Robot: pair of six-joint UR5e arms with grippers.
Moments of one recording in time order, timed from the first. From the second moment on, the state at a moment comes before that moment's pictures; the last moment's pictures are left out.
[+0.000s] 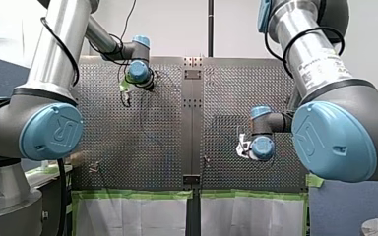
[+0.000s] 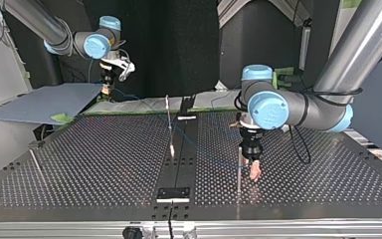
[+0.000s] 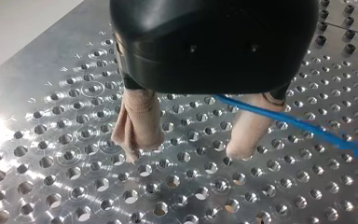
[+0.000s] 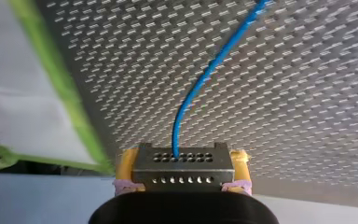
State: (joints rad) left arm -0.23 -1.86 -1.50 -3.01 -1.79 -1.95; right arm 1.95 -0.87 1.84 -0.68 1.85 1.71
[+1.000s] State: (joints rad) left arm -0.23 -1.86 -1.50 -3.01 -1.80 -1.92; right arm 1.90 -0.62 1.85 -0.93 1.82 1.80
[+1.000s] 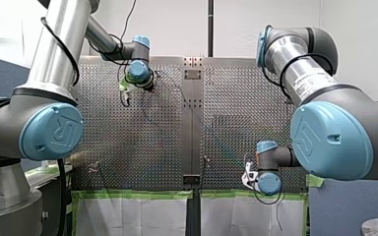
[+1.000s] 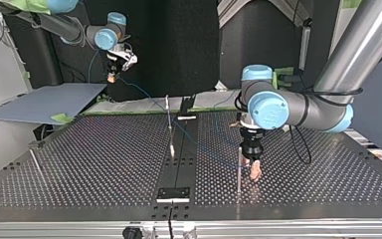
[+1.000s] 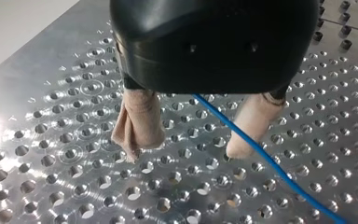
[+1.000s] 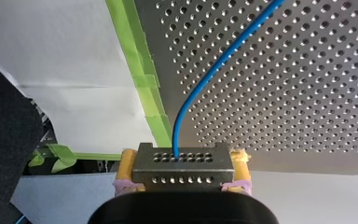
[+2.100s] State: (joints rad) left arm -0.24 -1.86 -1.50 -3.02 -1.81 -1.95; right arm 1.86 -0.32 1.83 -1.23 1.80 1.79
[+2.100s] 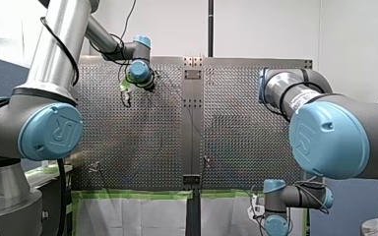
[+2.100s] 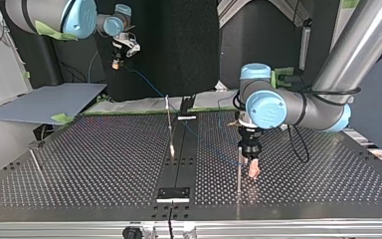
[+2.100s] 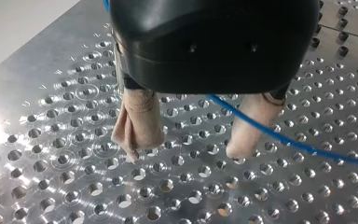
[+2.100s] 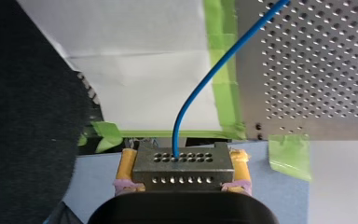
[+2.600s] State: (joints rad) left arm -0.23 -1.86 -1.50 -3.01 -1.81 -2.00; right arm 1.86 -0.21 1.88 -1.29 1.75 1.81
